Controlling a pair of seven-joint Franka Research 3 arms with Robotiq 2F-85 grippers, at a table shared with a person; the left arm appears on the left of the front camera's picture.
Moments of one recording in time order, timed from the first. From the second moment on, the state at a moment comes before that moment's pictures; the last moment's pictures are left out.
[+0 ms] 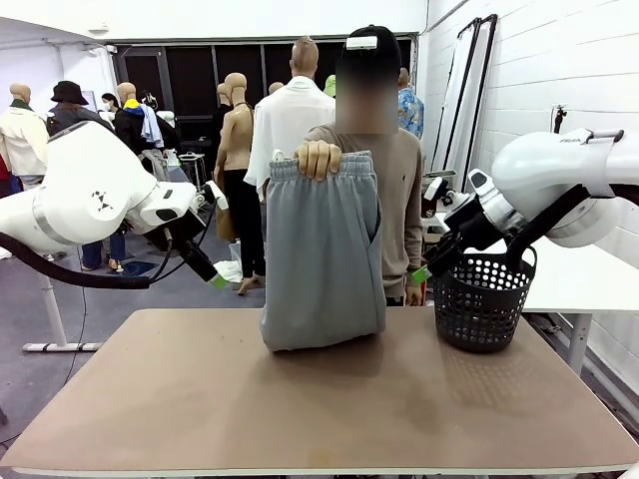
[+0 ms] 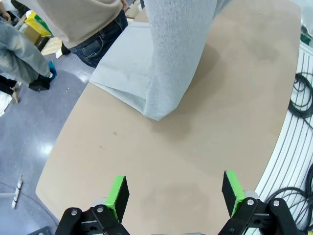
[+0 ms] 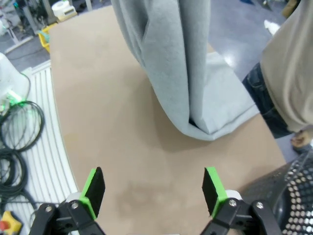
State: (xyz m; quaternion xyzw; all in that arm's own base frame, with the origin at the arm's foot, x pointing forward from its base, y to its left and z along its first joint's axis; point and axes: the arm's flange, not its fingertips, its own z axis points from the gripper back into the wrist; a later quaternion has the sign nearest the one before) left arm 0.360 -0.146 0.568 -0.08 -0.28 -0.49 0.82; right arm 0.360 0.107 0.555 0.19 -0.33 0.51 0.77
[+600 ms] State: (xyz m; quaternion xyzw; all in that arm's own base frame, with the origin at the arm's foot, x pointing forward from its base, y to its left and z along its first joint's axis) left arm 0.400 -0.125 0.594 -0.08 -0.28 -0.56 0.78; right arm 0.391 0.098 0.577 0.17 -0.32 0.58 0.73
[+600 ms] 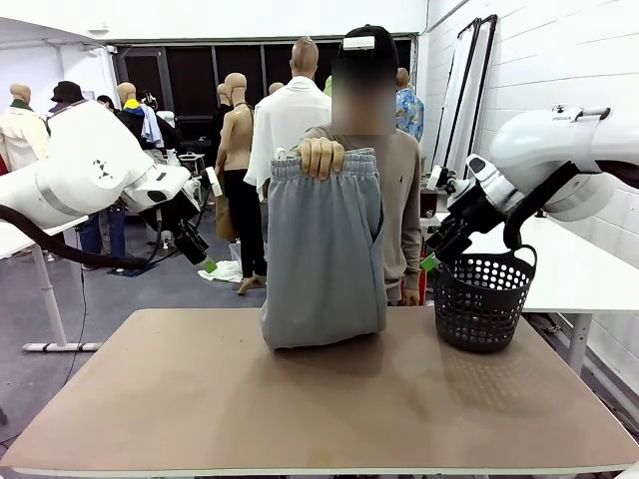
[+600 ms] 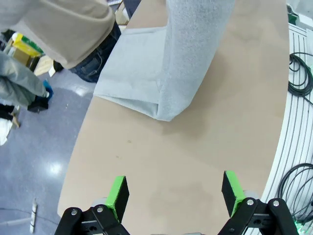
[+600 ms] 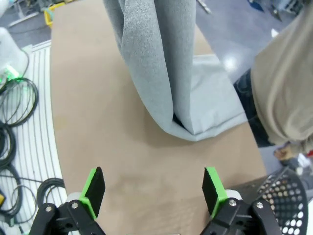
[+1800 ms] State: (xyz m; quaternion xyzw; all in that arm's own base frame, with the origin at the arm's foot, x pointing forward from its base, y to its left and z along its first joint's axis) left arm 0.433 -0.107 0.572 -0.19 -0.36 -0.62 0.68; right arm 0.427 0.082 0.539 0.30 -0.43 0.60 0.61
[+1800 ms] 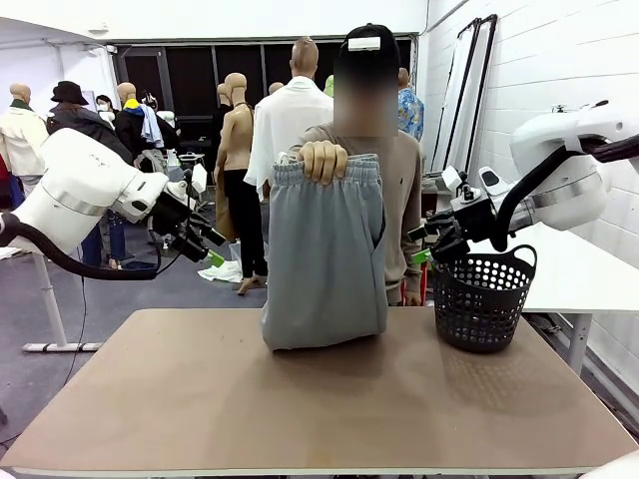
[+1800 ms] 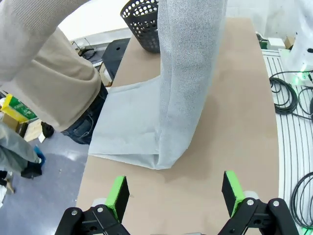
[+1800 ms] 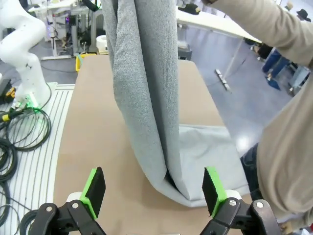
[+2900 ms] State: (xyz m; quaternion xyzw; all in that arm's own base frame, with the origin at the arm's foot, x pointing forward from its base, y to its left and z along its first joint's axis) left arm 0.436 -0.111 0.564 -0.23 -0.43 -0.62 0.62; right arm 0.437 0.094 0.518 0.34 -0.46 0.60 0.56
